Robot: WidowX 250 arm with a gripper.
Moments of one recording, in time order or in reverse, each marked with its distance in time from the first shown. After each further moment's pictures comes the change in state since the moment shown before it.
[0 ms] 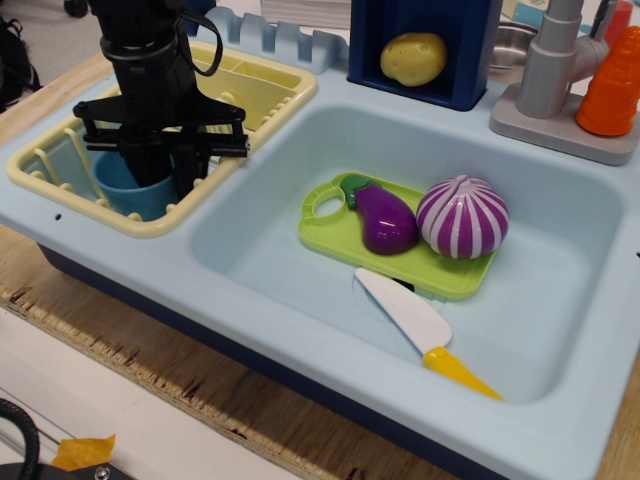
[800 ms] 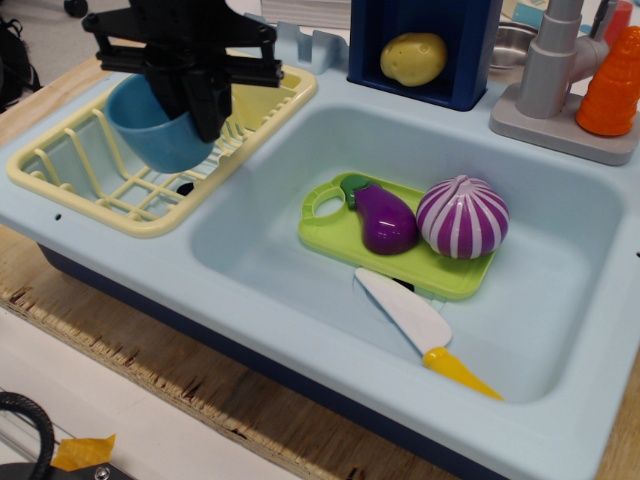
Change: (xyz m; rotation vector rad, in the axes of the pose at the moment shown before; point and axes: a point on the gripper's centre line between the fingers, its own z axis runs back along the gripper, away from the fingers) arm -0.008 -0.042 0.065 -0.056 -0.146 -0.175
